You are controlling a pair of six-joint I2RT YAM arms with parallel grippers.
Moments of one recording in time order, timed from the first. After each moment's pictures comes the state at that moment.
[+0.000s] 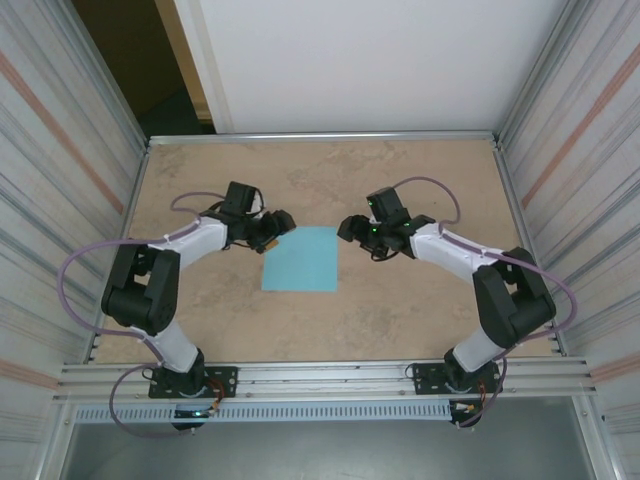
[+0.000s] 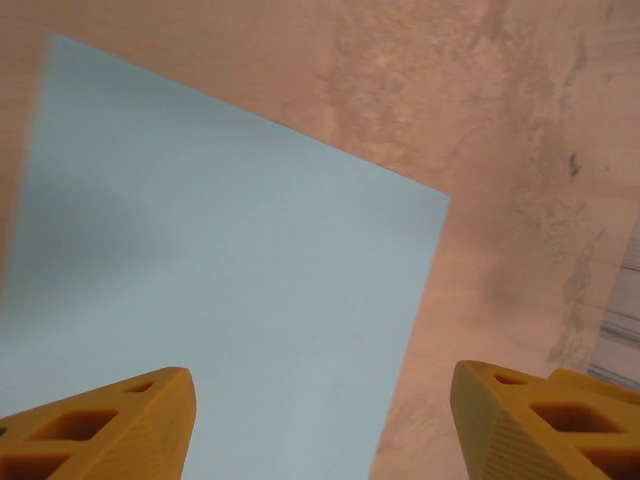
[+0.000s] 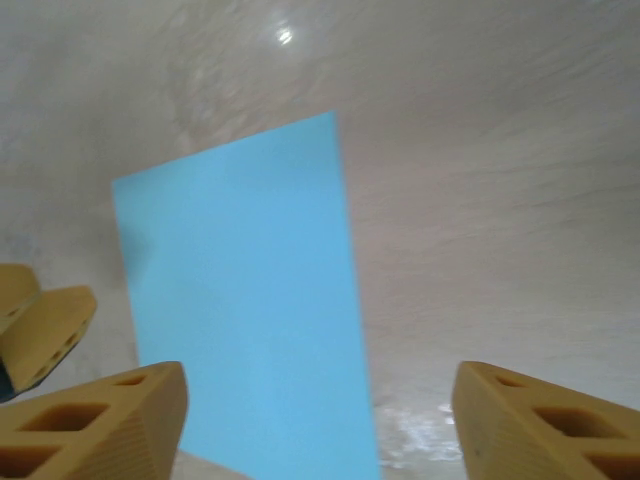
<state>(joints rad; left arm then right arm) -0.32 1.68 0.99 -0.29 0.45 -0.78 0.54 1.60 0.99 -0.29 -0.20 0.90</state>
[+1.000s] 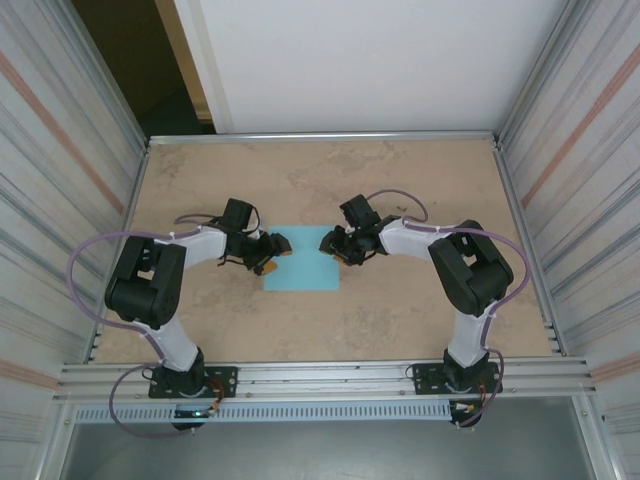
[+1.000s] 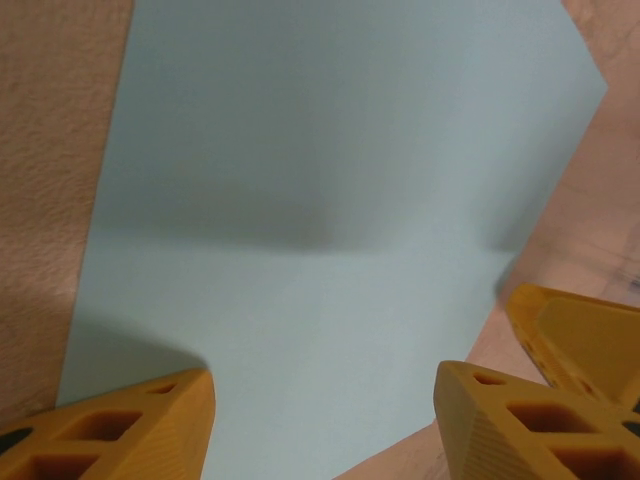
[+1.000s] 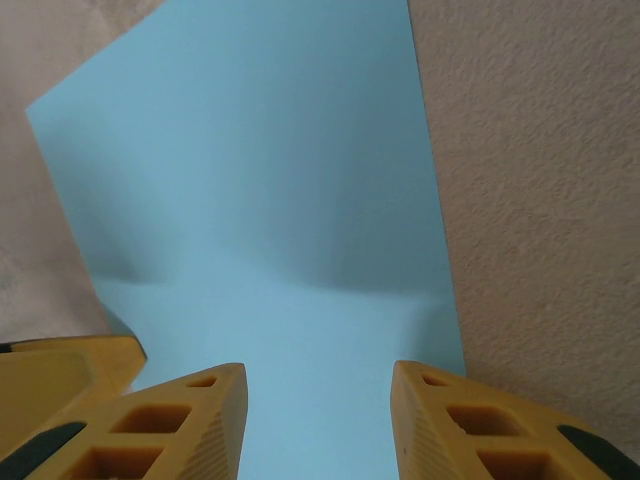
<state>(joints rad) -0.31 1.72 0.88 -0.29 0.57 -0.81 0.62 1.86 1.08 -0.23 -0.31 1.00</state>
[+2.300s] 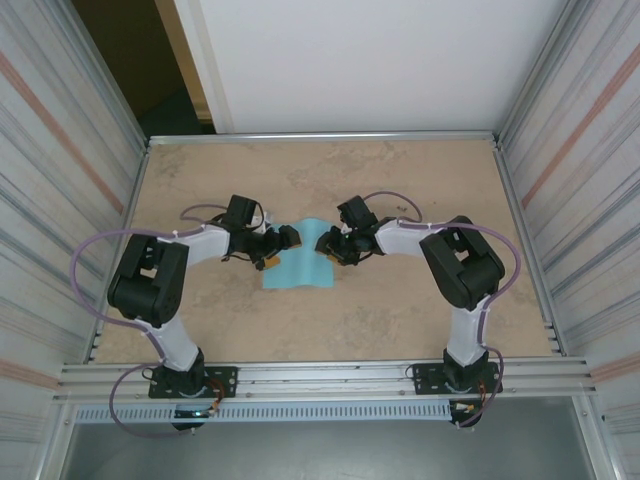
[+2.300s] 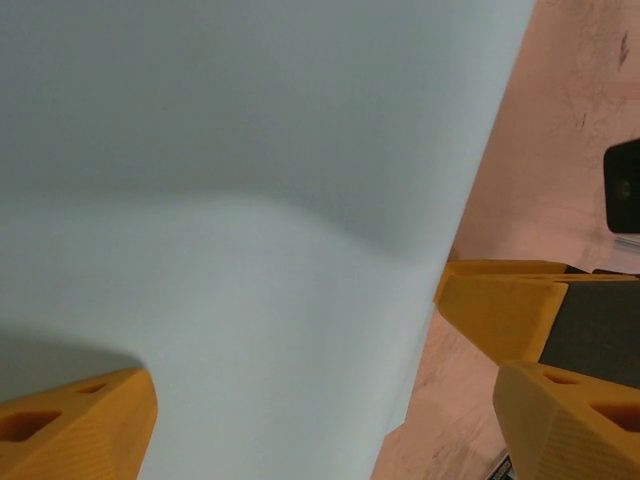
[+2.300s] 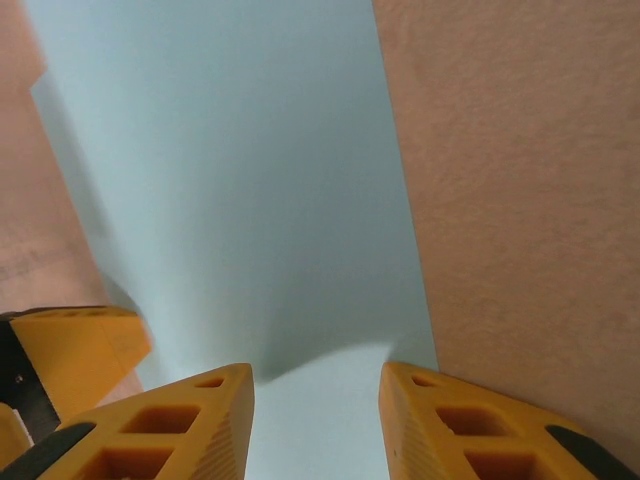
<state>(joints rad) -0.33 1.74 0.90 -0.21 0.60 -0.71 0.62 1.93 1.09 -0.14 -0.38 1.00</state>
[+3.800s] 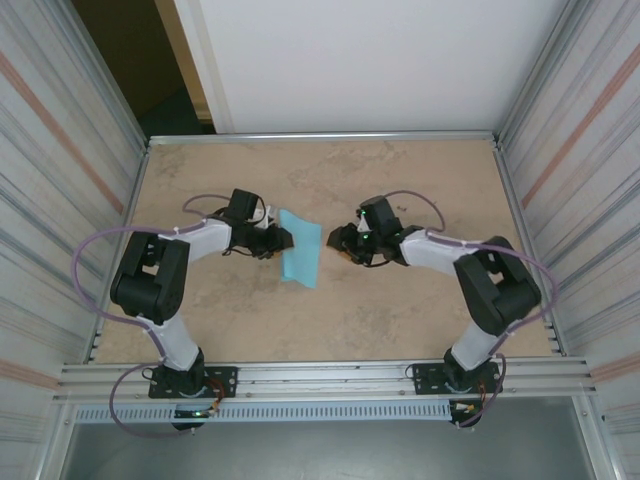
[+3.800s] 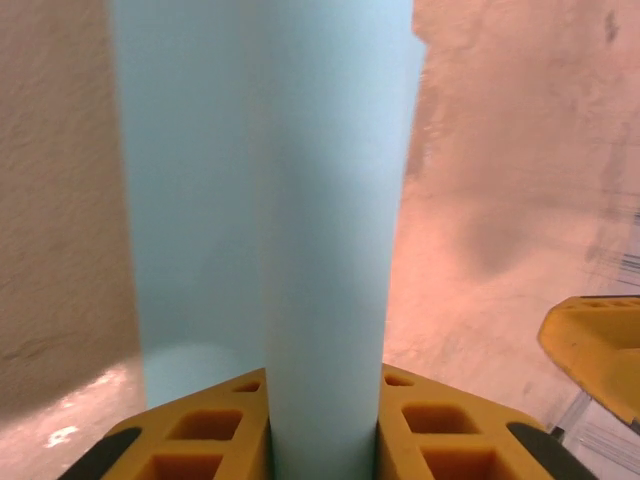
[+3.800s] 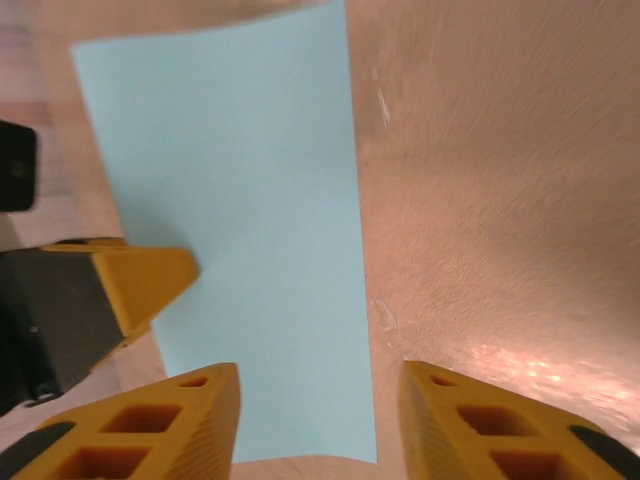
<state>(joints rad) -0.33 1.75 0.98 -0.27 0.61 -0.59 0.53 1.63 0.87 -0.03 -0.42 1.00</state>
